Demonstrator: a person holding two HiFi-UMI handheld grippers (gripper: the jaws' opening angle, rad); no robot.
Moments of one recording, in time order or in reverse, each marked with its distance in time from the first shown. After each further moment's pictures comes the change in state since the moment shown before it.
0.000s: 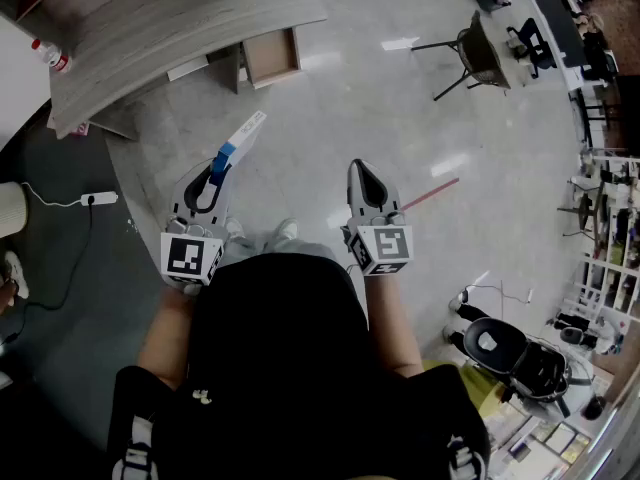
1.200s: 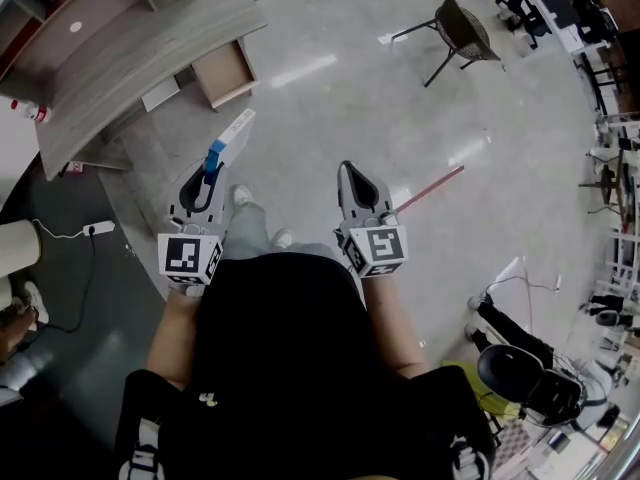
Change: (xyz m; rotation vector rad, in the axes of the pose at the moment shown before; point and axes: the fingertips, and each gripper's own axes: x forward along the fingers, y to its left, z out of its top) left arm 0.108 -0.125 0.002 0.056 0.049 -0.006; right arm -0.049 -0.143 -0.045 0.114 -0.060 -0.010
